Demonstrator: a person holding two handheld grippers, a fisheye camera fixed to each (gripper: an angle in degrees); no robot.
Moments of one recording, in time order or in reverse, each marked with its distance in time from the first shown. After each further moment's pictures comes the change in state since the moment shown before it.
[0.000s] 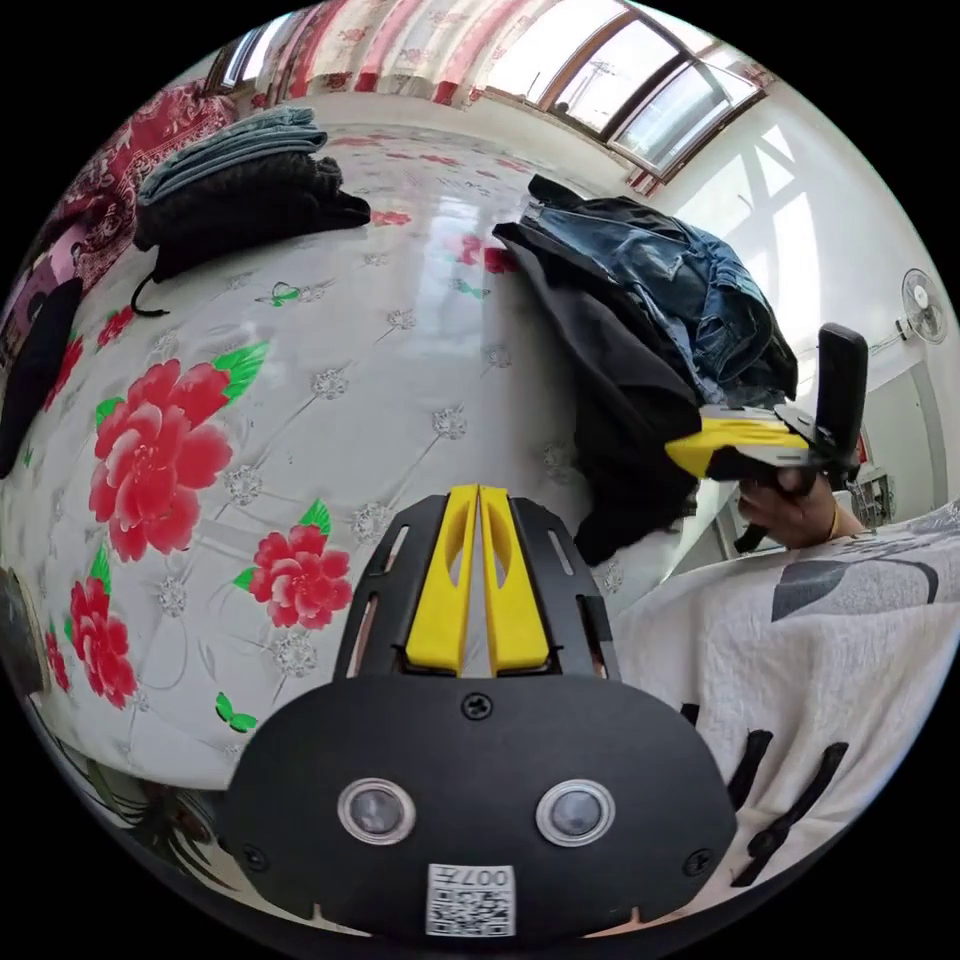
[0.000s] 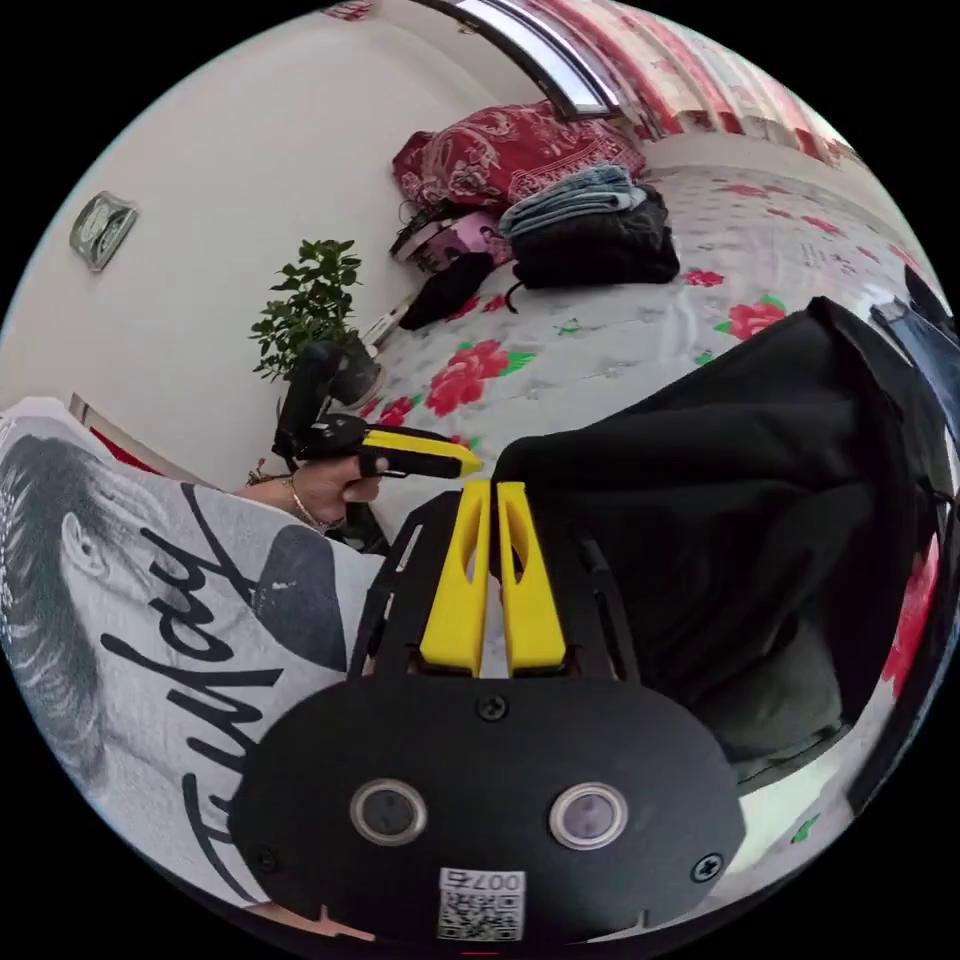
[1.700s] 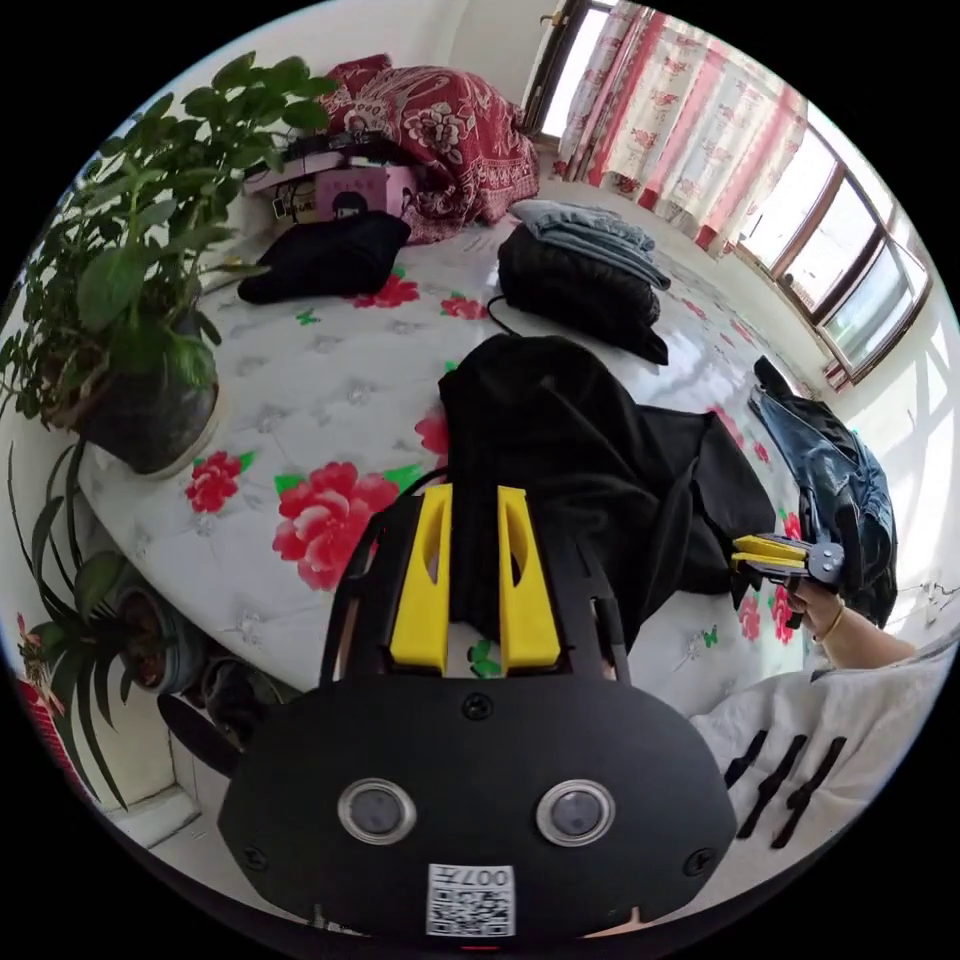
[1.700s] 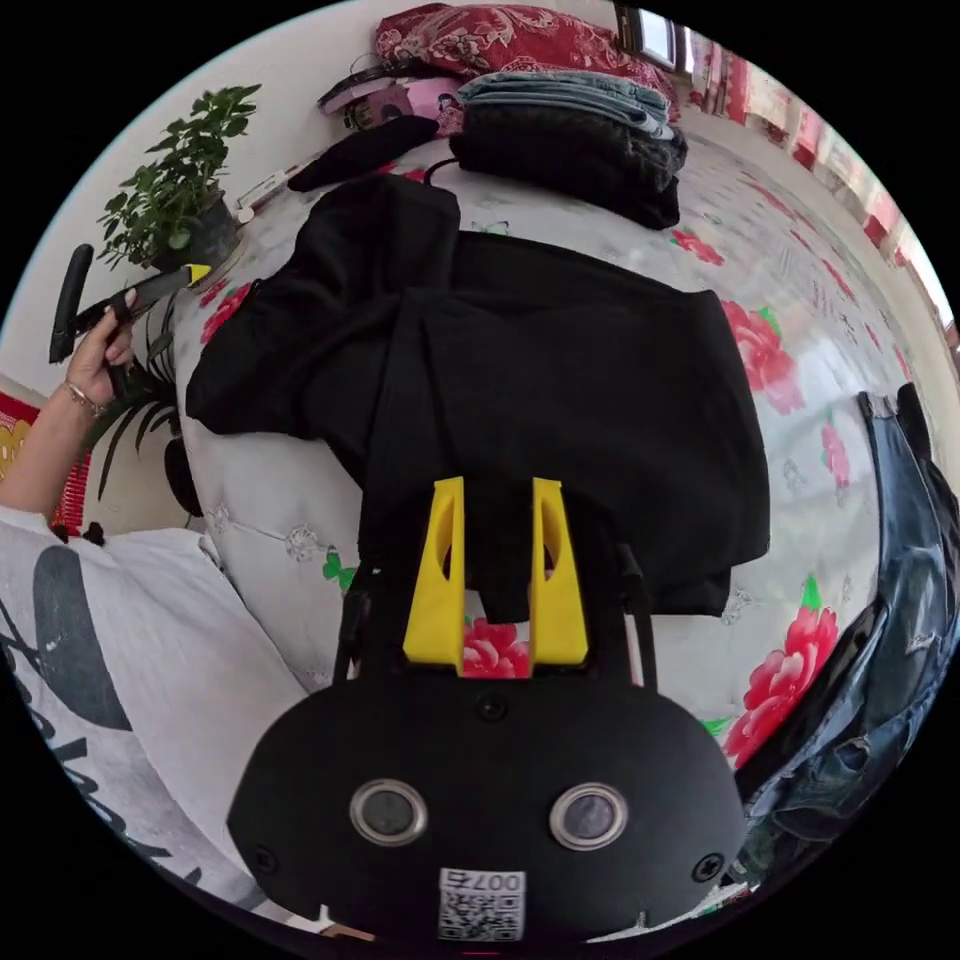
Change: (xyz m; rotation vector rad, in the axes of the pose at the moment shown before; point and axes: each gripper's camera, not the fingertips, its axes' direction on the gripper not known) left arm -0.101 0.070 -0.197 0.433 -0.115 -0.378; right arm -0.082 -0.153 0.173 0.037 0.289 -0.253
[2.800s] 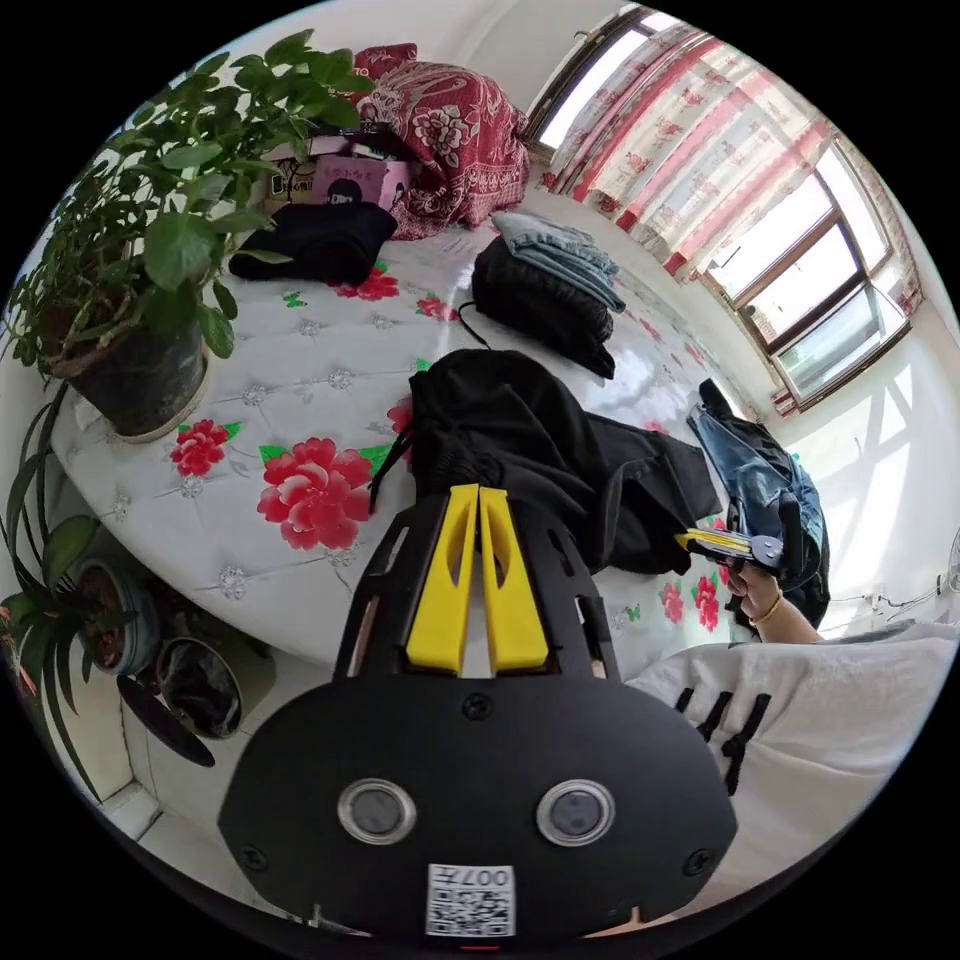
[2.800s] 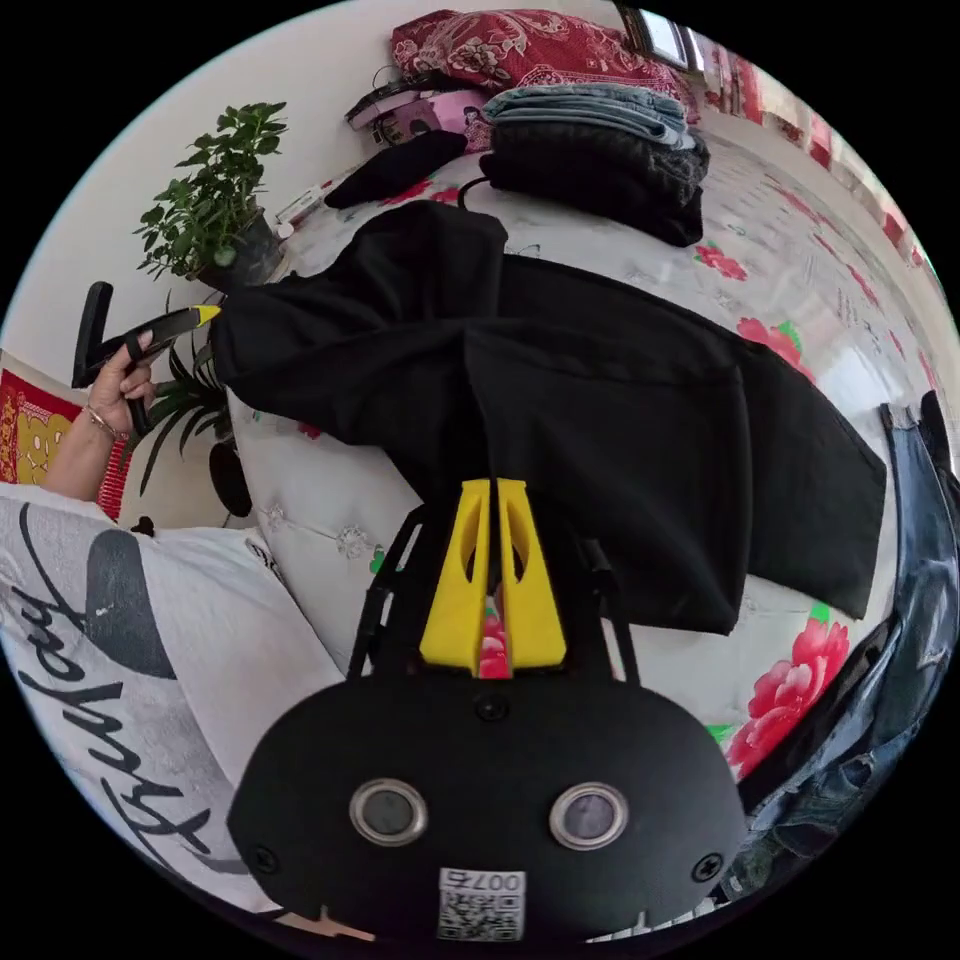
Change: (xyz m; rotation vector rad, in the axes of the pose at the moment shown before) left arm 0.009 -0.011 -0.165 -0.029 0.180 -0.068; right arm 0.058 0.023 -0.141 0.044 -0.121 -0.020
